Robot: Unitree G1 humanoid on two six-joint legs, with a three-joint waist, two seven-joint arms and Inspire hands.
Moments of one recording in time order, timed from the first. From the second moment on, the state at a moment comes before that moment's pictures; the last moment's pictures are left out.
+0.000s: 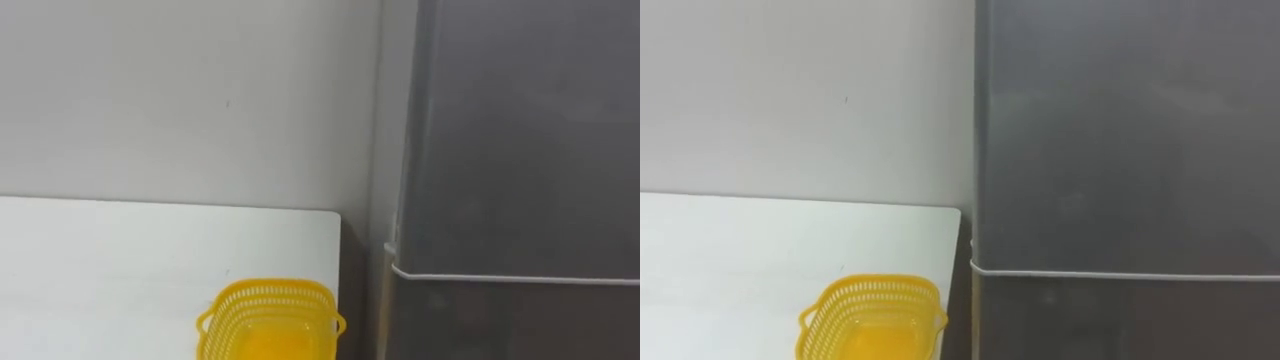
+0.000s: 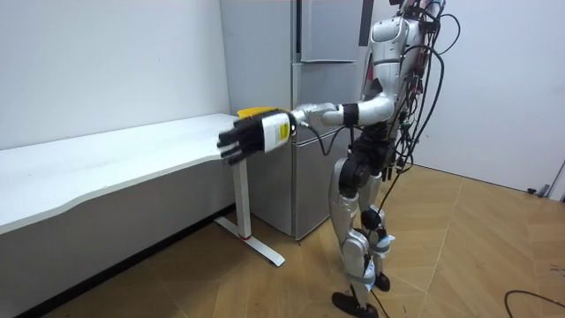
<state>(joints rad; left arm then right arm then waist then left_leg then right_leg) 0.24 0.18 0.52 -0.07 -0.35 -0.10 0.83 0.17 -0.26 -0.11 1.27 -0.33 0.10 0.10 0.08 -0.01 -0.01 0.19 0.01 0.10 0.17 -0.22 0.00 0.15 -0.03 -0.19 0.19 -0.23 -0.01</state>
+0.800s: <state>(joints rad) 0.05 0.24 0.21 -0.47 -0.47 -0.06 0.23 0.18 -0.24 -0.11 1.29 -0.37 0.11 0.20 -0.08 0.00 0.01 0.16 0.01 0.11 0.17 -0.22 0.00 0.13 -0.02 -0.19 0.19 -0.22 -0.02</state>
